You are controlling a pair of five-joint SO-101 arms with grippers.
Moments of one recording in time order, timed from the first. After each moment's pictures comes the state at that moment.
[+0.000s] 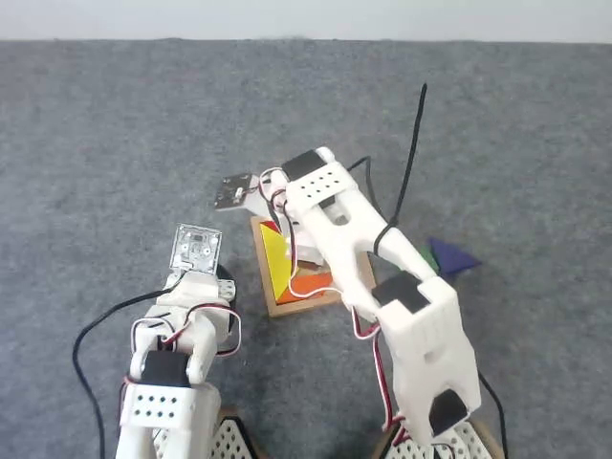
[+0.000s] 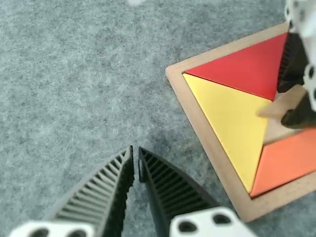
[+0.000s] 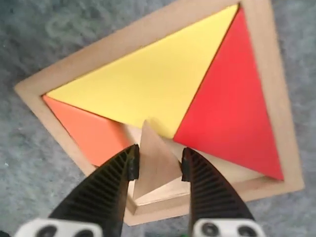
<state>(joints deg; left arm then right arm) -2.5 -85.2 97.3 46.5 -0.3 -36.4 33.0 -16.8 85.1 45.4</state>
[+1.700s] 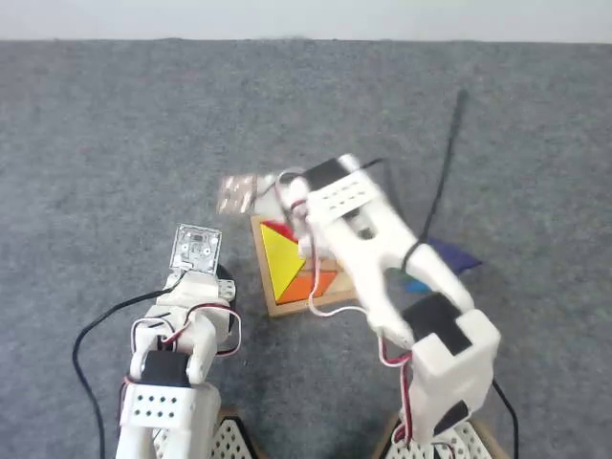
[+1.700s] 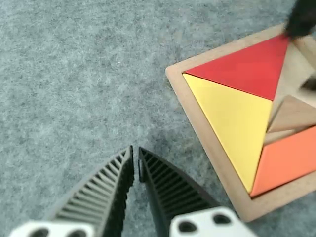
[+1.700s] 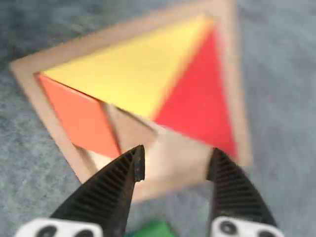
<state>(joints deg) -2.5 -85.2 97.3 46.5 -0.3 -34.1 16.1 -0.8 73.8 53.2</state>
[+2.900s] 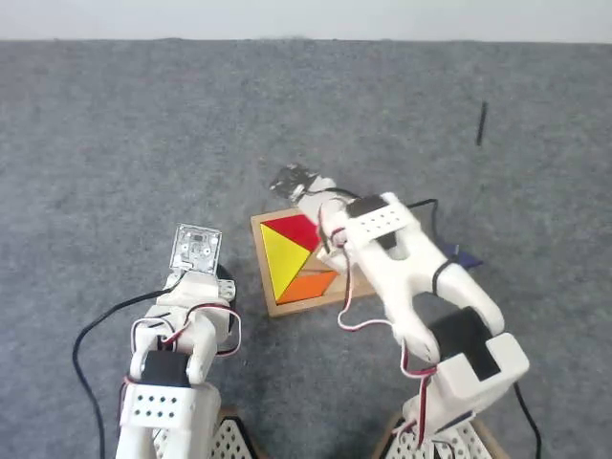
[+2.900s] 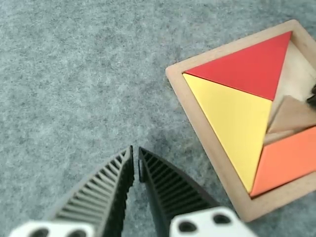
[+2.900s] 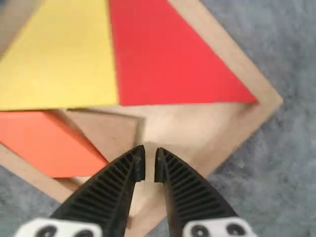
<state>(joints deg) -2.5 -85.2 97.3 46.5 -0.3 -29.0 7.9 26.4 50.4 31.5</state>
